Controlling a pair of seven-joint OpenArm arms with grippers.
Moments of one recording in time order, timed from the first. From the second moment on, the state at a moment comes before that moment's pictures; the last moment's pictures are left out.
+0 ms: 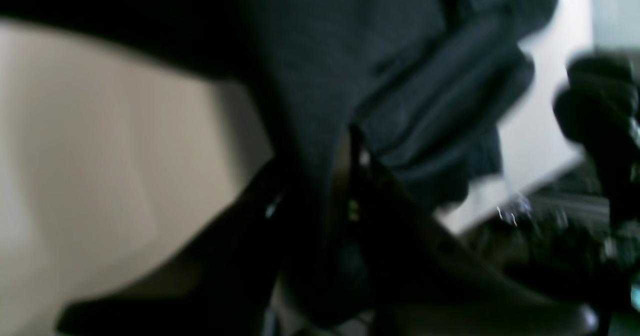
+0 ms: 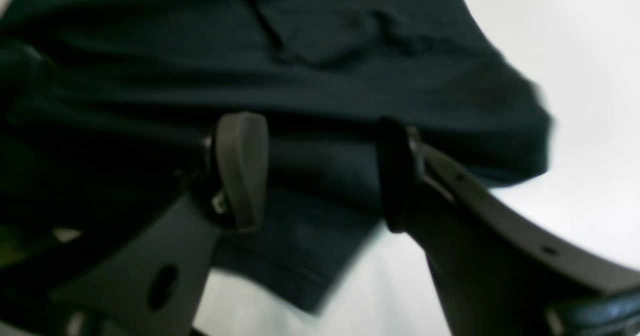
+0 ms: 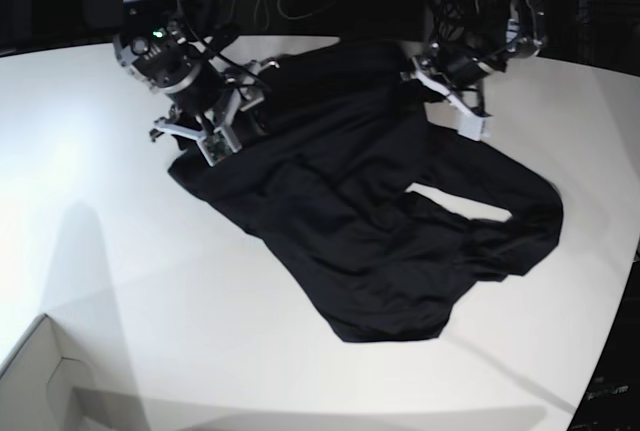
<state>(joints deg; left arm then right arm) 18.6 -4.0 -16.1 88.6 -47.2 -24.2 50.5 -20.6 1.5 -0.4 110.0 -1.3 28.7 -38.5</state>
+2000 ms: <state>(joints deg) 3.2 -24.2 -47.9 68.6 -57.6 -23.5 50.9 24.6 -8.7 -6.4 51.1 -1.1 28.5 -23.9</state>
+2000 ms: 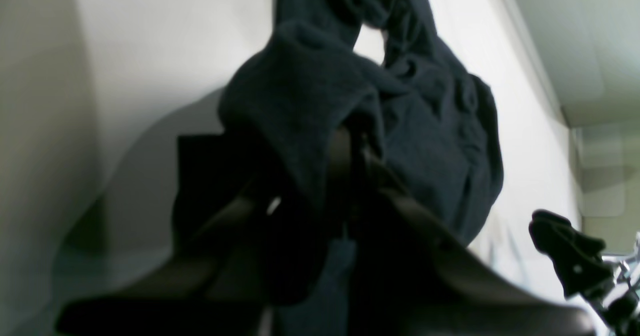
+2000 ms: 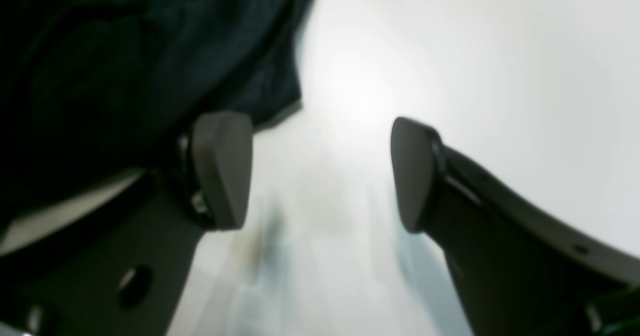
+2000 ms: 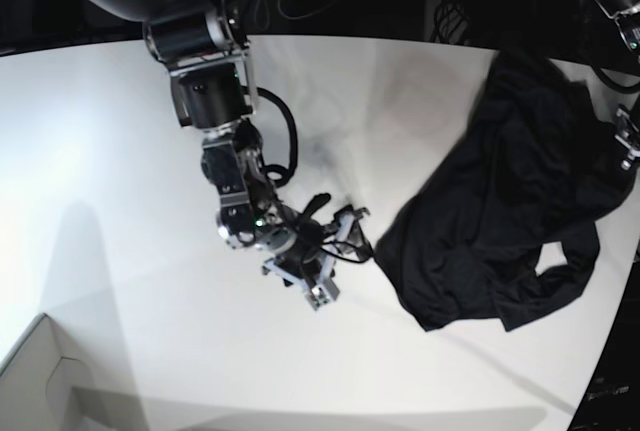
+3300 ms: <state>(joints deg) 5.6 -20.9 -42.3 68.6 -55.7 -23.6 50.3 22.7 -8.7 -24.5 34.5 11.4 34.1 1.3</state>
